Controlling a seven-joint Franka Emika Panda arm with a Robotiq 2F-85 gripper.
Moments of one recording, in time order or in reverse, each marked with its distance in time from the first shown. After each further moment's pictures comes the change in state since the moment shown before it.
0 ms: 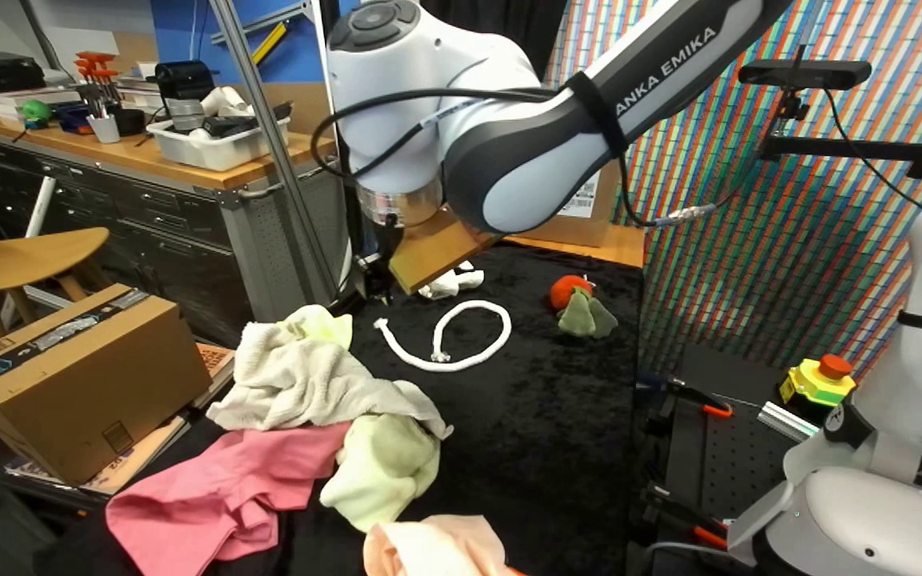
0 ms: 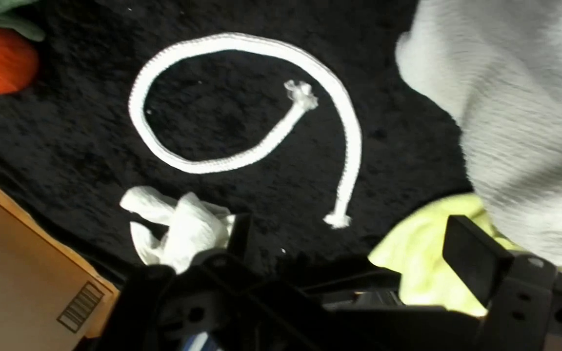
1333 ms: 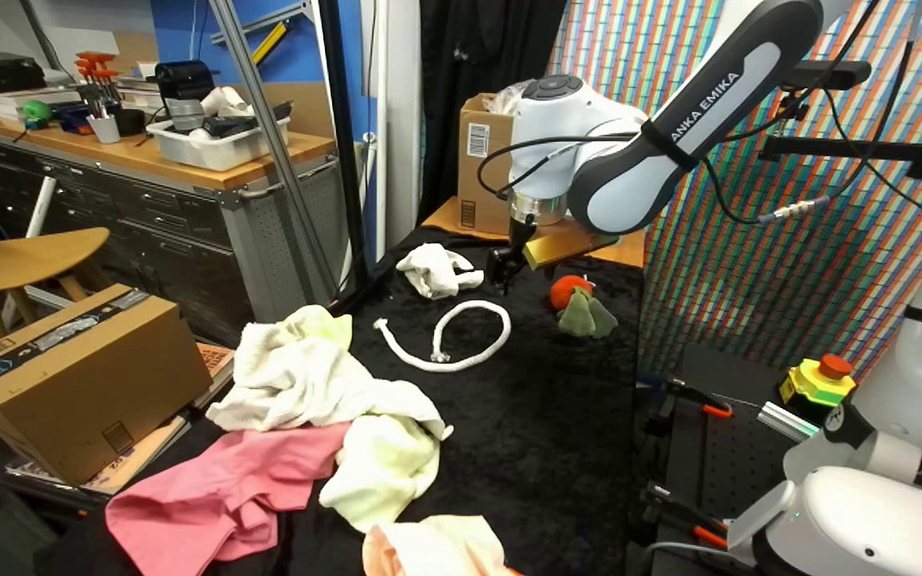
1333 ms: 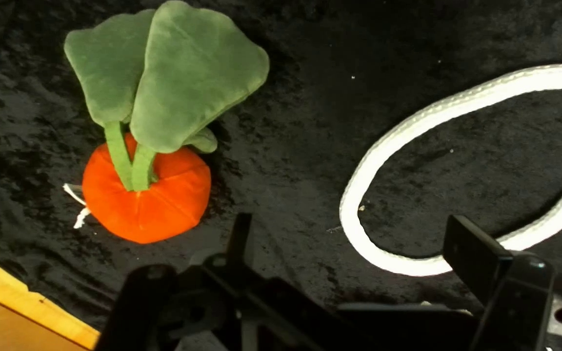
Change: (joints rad) arm -0.297 -0.133 -0.139 -0.422 0.091 0.363 -0.151
